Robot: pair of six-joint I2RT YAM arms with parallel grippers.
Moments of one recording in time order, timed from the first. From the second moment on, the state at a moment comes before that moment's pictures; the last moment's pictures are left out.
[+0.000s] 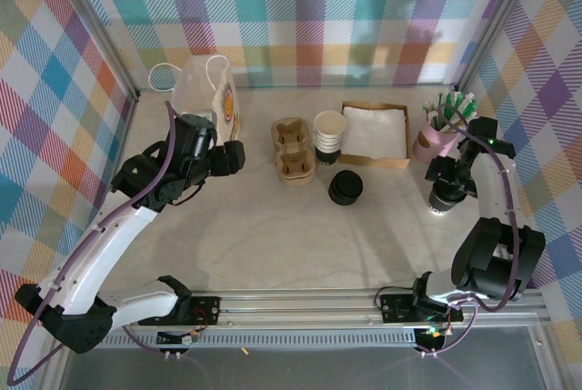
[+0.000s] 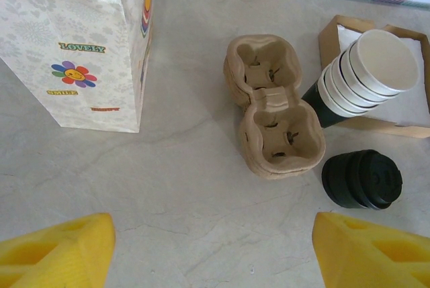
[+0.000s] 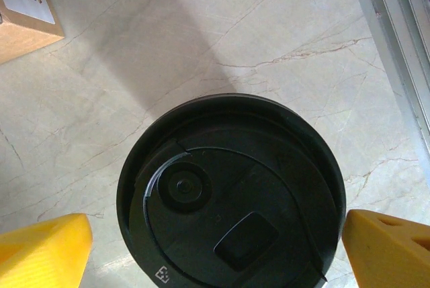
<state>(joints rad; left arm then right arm) -0.58 1.13 1.40 -1.01 -0.26 -0.52 -0.30 1.42 1.16 -1.01 0.03 0.12</state>
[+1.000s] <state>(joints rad) -0.58 1.16 1.60 -1.17 -0.35 -0.52 0.16 1.14 1.36 -1.21 -0.01 0.34</state>
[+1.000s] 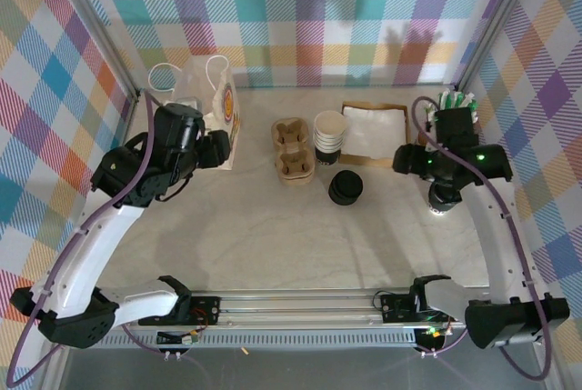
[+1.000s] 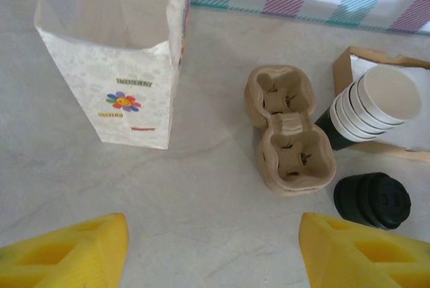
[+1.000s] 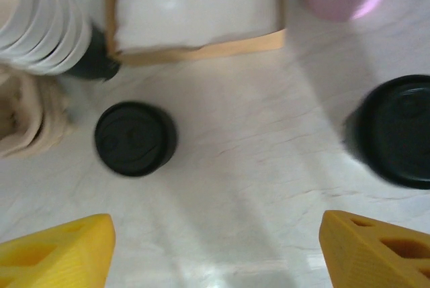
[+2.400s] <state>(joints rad) -0.42 0.94 1.44 -1.19 -0.36 -0.53 0.78 2.02 1.95 -1.01 0.19 0.33</state>
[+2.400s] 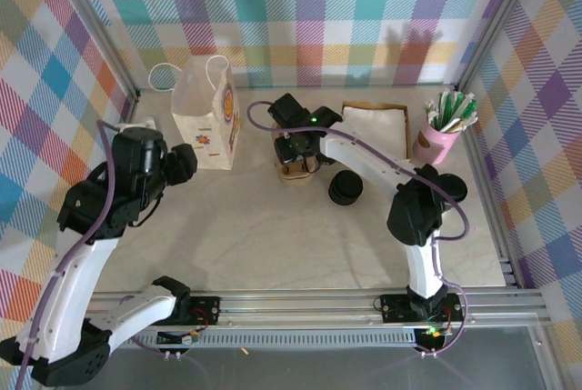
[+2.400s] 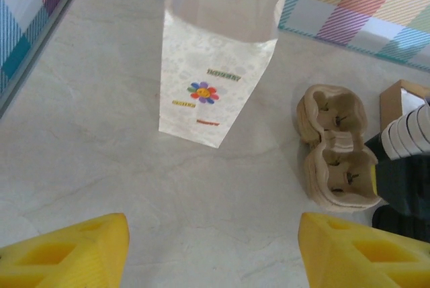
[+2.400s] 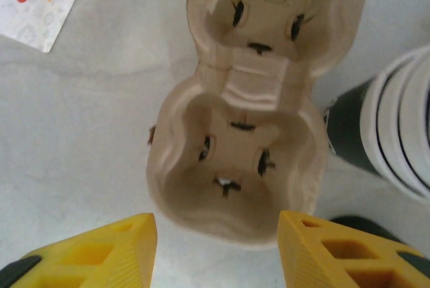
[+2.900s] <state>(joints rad) -0.42 0.89 1.37 -1.23 -0.36 -0.55 0.77 2.32 2.23 -1.00 0.26 0.30</state>
